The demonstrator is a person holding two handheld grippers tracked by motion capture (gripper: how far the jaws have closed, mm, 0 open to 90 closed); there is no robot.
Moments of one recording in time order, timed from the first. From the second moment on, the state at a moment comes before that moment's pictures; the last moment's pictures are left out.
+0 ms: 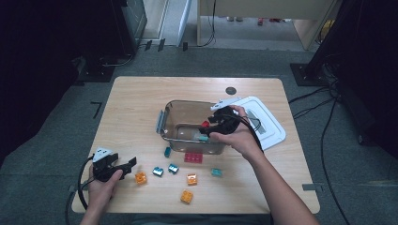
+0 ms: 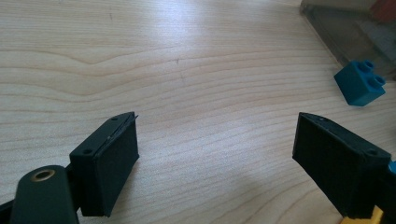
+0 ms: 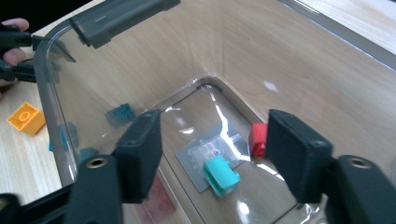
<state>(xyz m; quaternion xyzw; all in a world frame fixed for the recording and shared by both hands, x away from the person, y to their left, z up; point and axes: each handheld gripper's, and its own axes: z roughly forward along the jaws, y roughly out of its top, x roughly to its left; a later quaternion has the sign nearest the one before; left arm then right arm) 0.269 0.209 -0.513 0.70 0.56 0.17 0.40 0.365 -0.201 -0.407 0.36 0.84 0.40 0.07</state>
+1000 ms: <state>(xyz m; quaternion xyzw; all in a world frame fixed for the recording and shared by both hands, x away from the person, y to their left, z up) 0.269 0.208 -0.513 0.70 0.56 0.17 0.40 0.320 -0.236 -0.360 0.33 0.79 0.50 0.13</state>
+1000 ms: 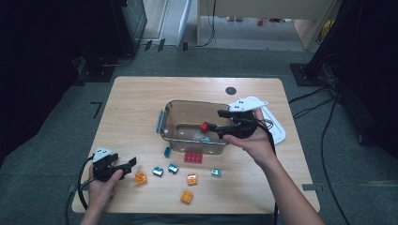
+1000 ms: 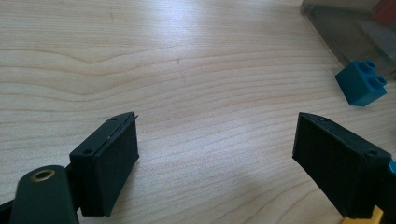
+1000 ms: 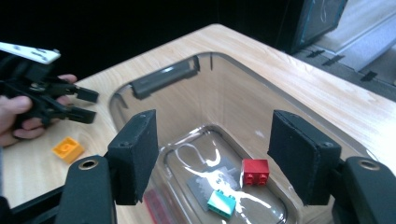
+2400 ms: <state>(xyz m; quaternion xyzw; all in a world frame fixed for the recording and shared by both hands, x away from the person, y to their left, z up) 0.269 0.208 -0.514 0.70 0.57 0.17 0.40 0.208 -0.281 -0.407 0.29 0.80 0.52 0.11</state>
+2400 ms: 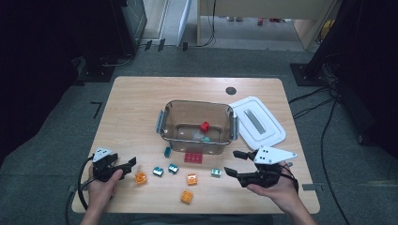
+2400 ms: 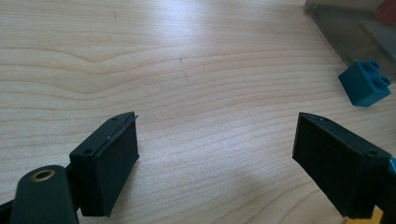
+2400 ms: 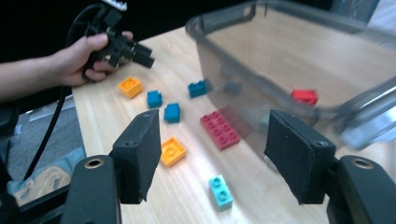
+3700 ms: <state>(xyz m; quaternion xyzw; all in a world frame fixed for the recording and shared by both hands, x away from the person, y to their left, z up) 0.269 0.208 -0.514 0.70 0.57 0.17 0.40 0.236 -0.247 -0.516 0.29 0.85 0.42 0.08</state>
